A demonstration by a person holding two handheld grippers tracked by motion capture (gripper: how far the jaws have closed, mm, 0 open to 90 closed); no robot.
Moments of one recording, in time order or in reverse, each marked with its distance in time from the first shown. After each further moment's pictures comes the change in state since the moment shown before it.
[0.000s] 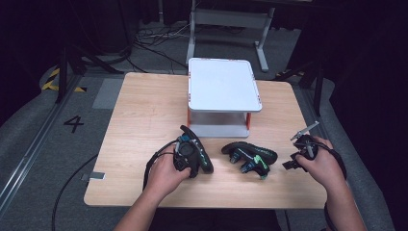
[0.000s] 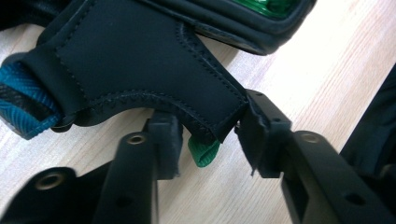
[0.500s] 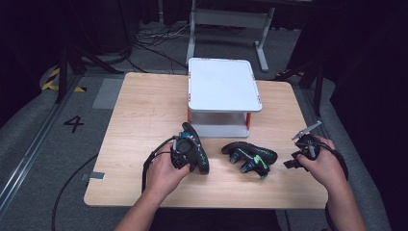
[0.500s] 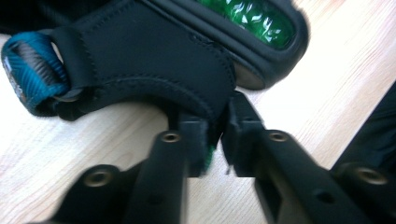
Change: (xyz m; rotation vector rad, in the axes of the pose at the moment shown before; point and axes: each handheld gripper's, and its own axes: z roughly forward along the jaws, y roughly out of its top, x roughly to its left) left arm -0.002 -0.004 -0.022 -0.102 0.053 -0.064; right arm 0.001 -0.002 -0.006 -0.025 -0.023 -0.008
